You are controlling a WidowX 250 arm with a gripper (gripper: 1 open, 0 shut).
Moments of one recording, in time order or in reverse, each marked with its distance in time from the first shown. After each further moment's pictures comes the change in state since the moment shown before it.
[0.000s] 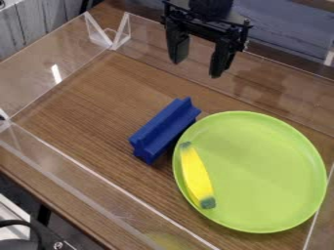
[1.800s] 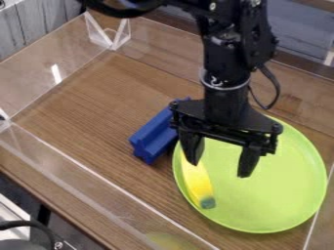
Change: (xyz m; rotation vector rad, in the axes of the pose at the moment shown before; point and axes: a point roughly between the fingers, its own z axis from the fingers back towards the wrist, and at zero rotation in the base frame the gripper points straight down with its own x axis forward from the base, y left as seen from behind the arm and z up) arm -0.072 -0.075 -0.052 -0.085 -0.088 0.167
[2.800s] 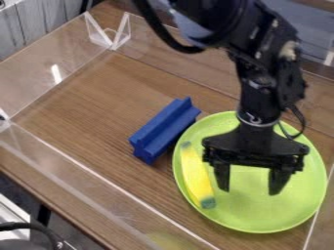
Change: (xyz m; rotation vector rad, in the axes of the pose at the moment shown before) arm 0.013 -0.035 -0.046 -0.010 -0.003 0.237
